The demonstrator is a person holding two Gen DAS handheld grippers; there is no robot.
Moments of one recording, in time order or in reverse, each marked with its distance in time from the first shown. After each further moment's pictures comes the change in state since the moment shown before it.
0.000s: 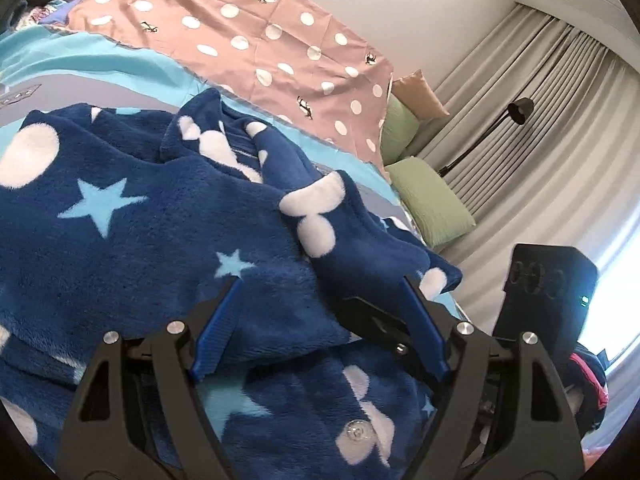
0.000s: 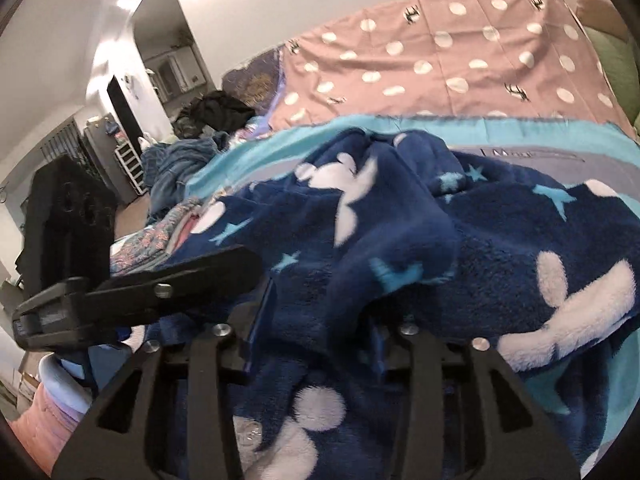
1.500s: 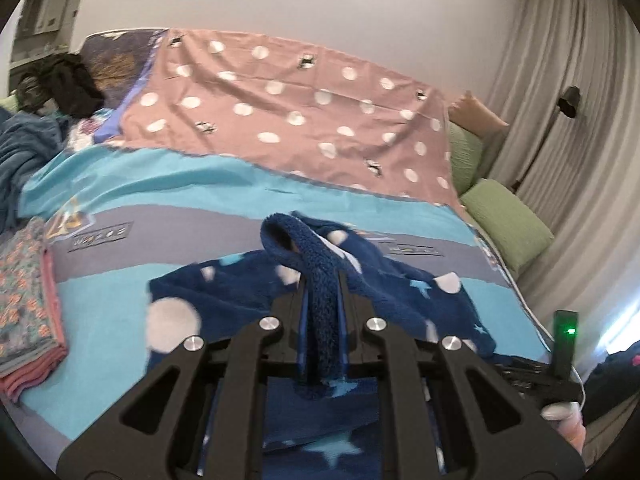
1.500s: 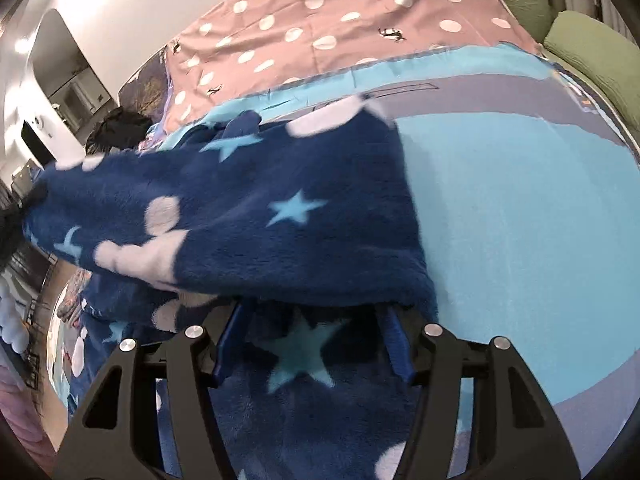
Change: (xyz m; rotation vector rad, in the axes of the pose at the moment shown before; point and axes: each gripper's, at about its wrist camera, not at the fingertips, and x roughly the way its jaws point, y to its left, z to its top) left arm -0.078 -0.023 0.087 0.166 -0.142 0.360; right arm -0.050 -0.103 -0.006 0.246 0.145 -0.290
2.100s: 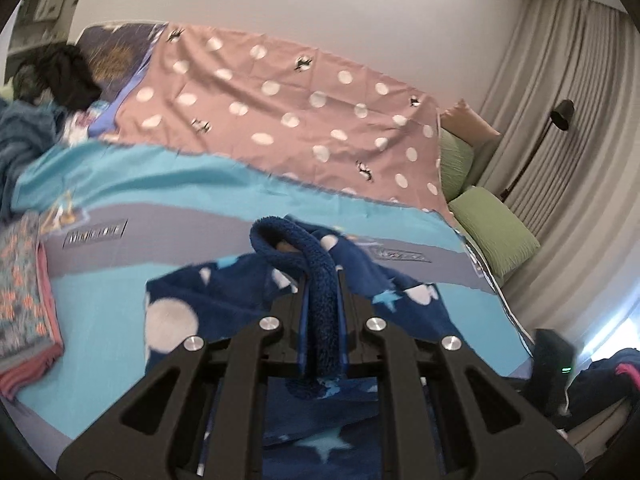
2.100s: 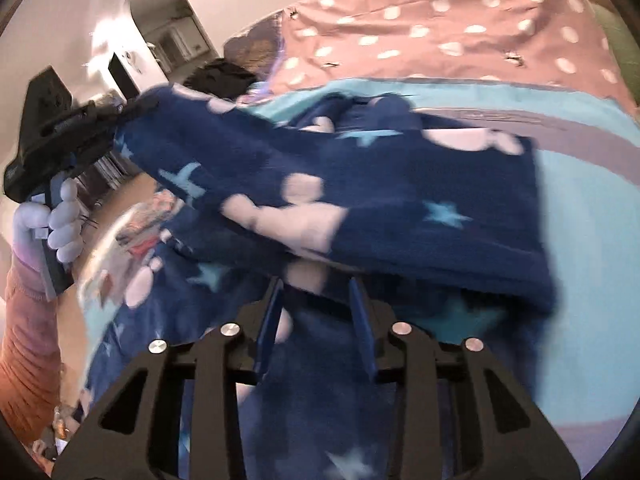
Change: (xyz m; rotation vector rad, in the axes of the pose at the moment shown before) left arm -0.013 -0.006 0.013 -0.012 -0.009 -0.063; right arm 0.014 0.064 -0.008 -0.161 0.023 0.270
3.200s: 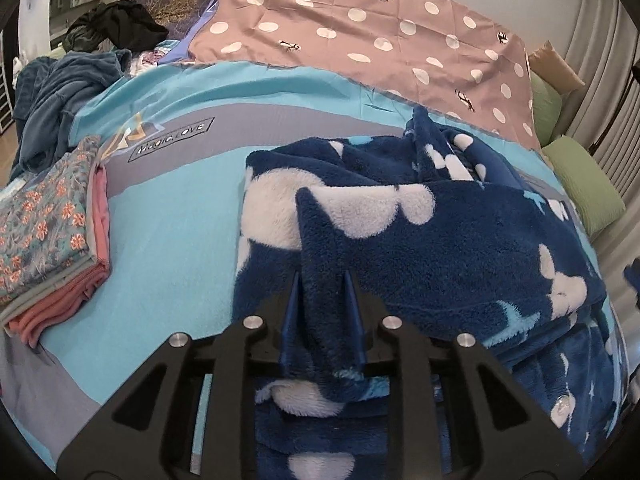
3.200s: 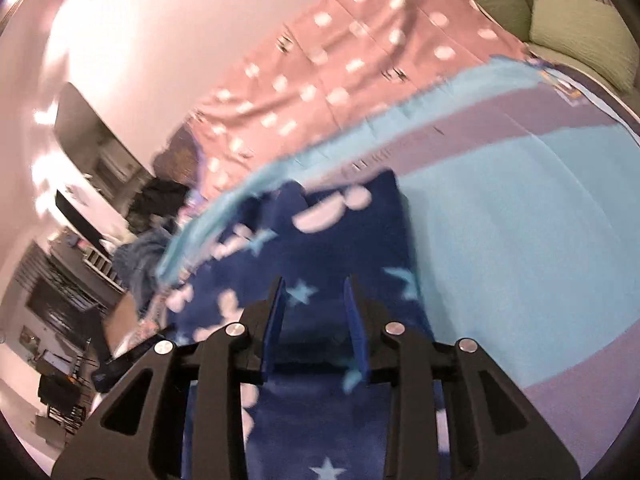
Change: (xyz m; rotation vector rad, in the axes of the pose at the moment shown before) left arm 0.055 0.091 -0.087 -0.029 0.212 0.316; right arm -0.085 -0.041 0.004 0.260 -0.265 -0.081
